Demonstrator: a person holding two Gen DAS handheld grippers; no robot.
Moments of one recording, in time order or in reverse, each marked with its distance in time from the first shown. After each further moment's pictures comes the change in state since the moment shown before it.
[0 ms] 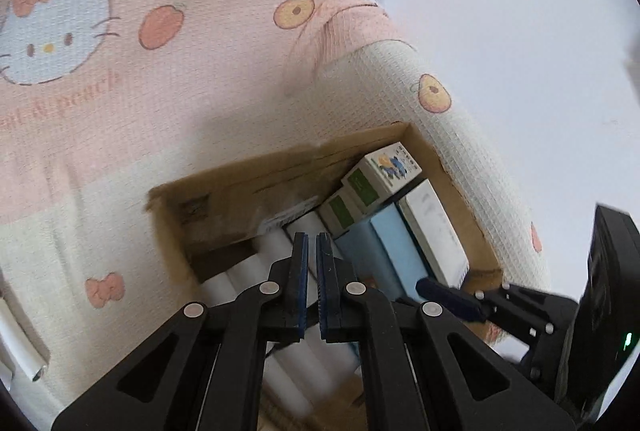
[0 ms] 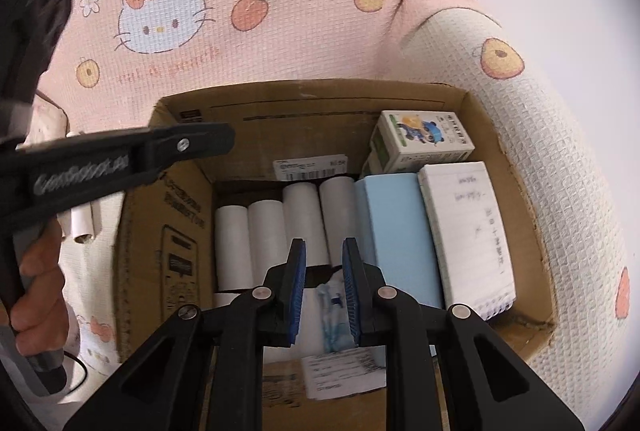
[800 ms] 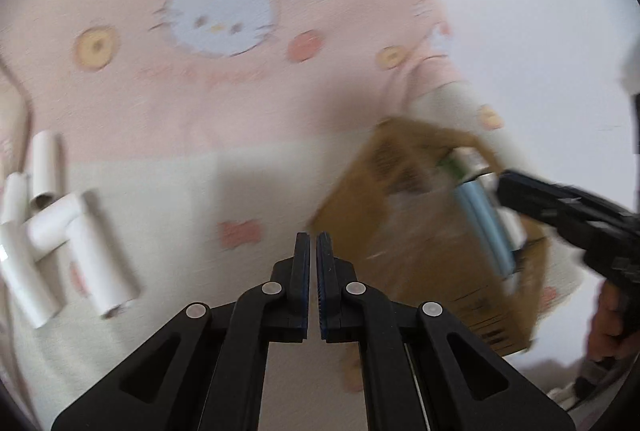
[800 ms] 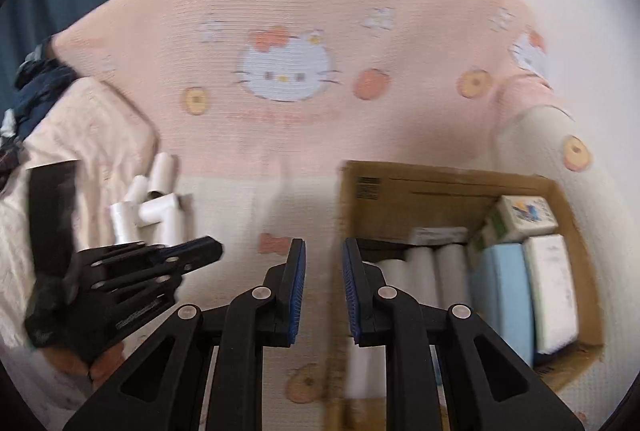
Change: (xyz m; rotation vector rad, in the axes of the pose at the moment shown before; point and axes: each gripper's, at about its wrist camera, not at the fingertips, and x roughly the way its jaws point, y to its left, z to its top) left arm -0.092 0.127 -0.108 -0.092 -0.201 0.199; right arm -0.053 0.118 -0.005 -0.170 -0.246 0.225
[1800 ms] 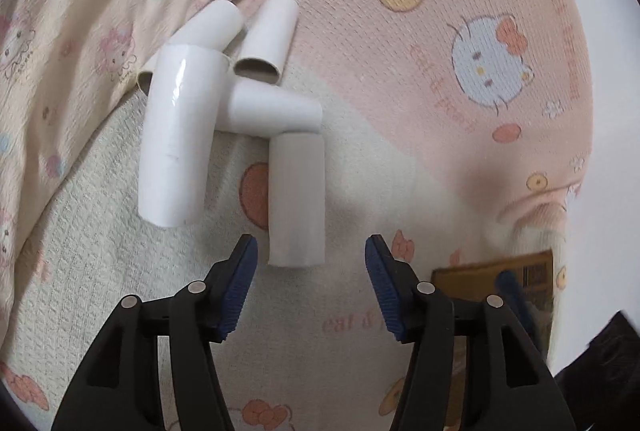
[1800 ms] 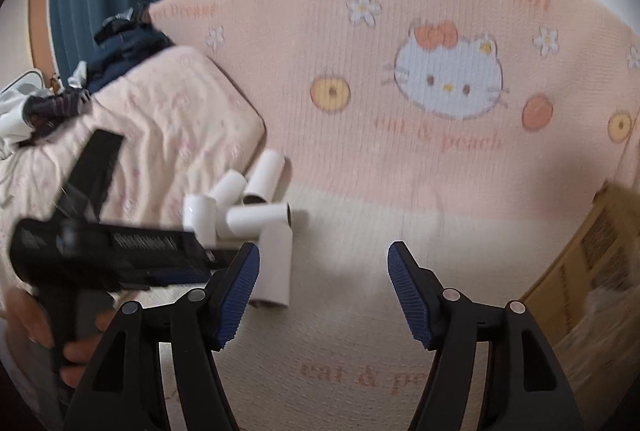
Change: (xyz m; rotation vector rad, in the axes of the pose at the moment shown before) left arm -0.020 0.173 -0.046 -0.696 0.007 0.139; right arm 0.126 0.118 -0.036 -0.143 -0.144 0.270
